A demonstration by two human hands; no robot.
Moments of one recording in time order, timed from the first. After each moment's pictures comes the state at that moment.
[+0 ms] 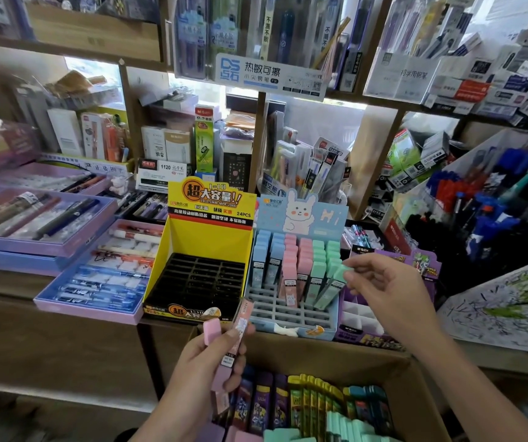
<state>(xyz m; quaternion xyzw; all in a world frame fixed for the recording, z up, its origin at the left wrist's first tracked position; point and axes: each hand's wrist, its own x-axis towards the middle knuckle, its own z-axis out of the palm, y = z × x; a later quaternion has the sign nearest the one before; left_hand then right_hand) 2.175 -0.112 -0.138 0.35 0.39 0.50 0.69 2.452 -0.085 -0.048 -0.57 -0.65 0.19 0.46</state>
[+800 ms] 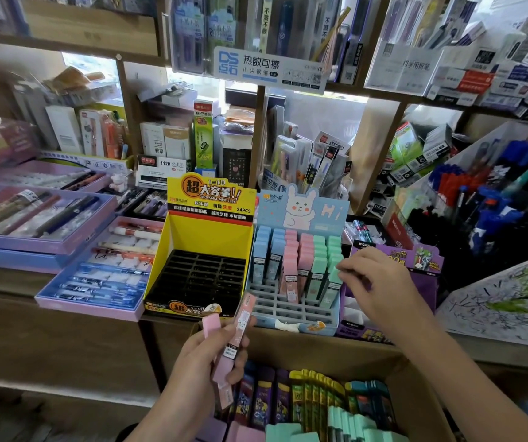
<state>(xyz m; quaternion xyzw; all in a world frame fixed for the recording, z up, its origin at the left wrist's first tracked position) 2.174 -0.110 -0.142 0.30 0.35 0.51 0.73 2.446 -0.079 -0.049 -0.55 -0.77 -0.04 0.33</state>
